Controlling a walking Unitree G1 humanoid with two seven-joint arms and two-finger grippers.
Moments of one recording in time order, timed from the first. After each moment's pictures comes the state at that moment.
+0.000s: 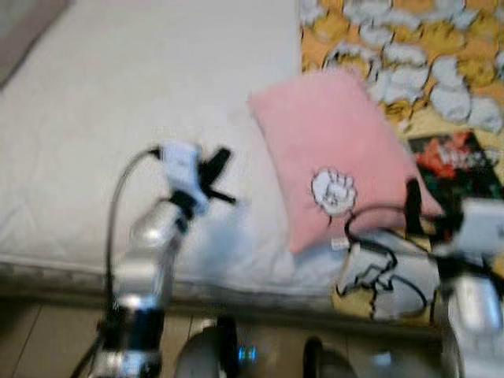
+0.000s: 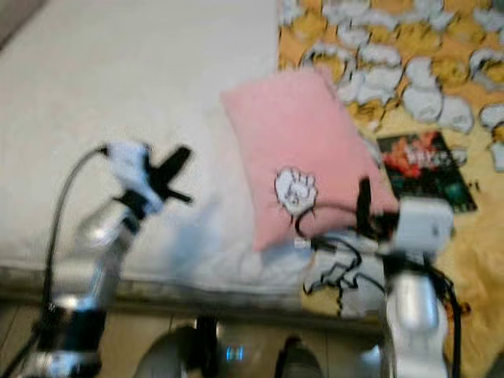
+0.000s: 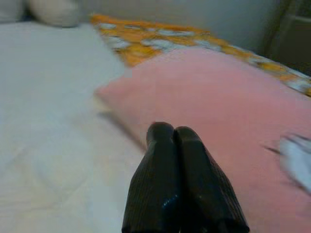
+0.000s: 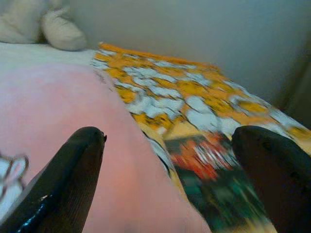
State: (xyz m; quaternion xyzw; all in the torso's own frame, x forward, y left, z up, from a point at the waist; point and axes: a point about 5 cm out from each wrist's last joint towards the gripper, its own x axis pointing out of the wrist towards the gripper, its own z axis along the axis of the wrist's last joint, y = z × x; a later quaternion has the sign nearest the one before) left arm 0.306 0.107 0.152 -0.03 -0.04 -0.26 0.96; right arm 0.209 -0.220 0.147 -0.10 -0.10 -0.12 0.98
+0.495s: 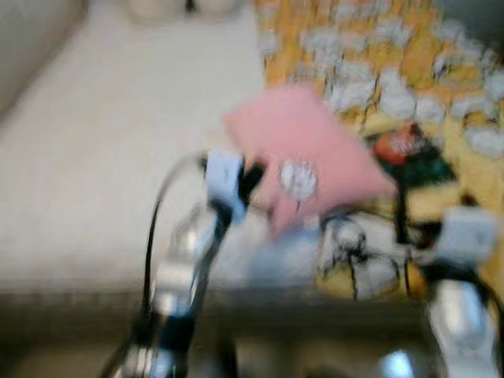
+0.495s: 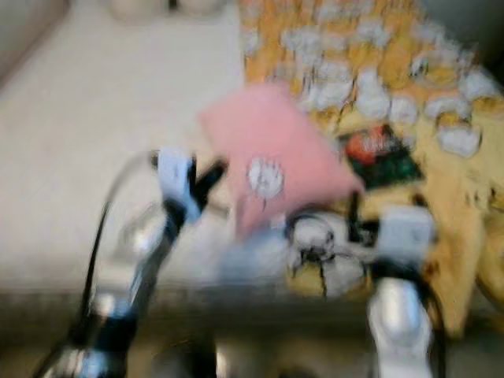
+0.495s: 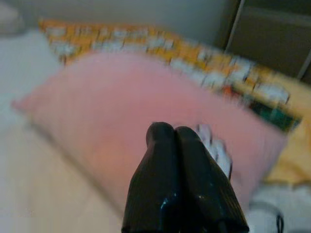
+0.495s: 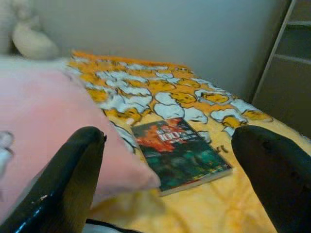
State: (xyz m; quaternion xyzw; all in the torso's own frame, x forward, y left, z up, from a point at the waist) left arm 0.309 0.076 0.129 -0.06 0.01 -0.26 0.96; right arm 0.215 -0.204 0.141 -0.11 -0.07 -0.11 0.99
